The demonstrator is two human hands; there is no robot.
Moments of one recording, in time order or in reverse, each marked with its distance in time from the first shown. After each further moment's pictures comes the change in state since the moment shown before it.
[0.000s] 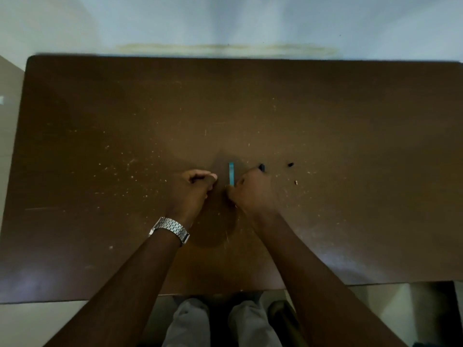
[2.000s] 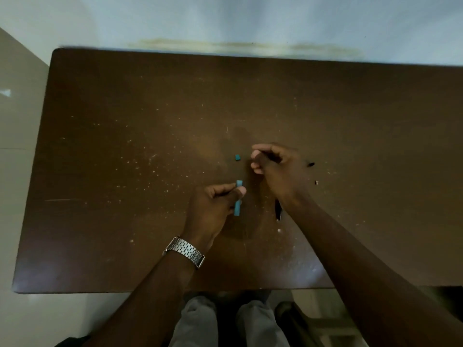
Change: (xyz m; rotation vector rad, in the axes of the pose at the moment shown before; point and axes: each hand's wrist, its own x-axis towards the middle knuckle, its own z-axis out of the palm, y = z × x) left_hand -0.041 -0.003 0.004 -0.168 -0.200 -0.094; right_hand 0.011 0.011 -0.031 0.590 0.184 -0.279
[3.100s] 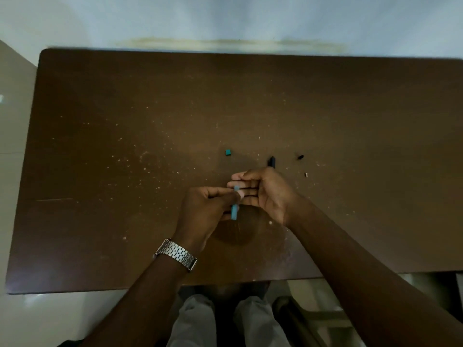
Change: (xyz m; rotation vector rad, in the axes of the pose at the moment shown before) left_hand -0.018 0.006 0.003 -0.002 -0.048 -0.013; right_hand -0.016 0.019 -0.005 0.613 -0.400 0.702
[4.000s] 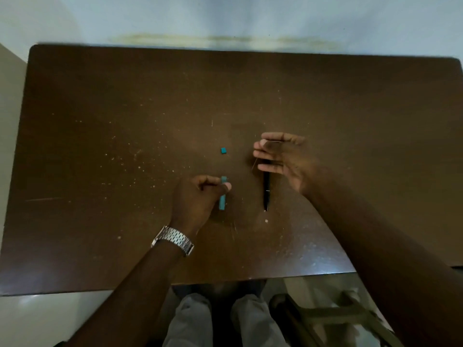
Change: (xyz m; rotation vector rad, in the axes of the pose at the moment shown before) left_hand 0.022 0.001 -0.004 0.312 0.148 0.086; right_hand -0.011 -0.059 -0.029 -0.179 0.251 -0.312
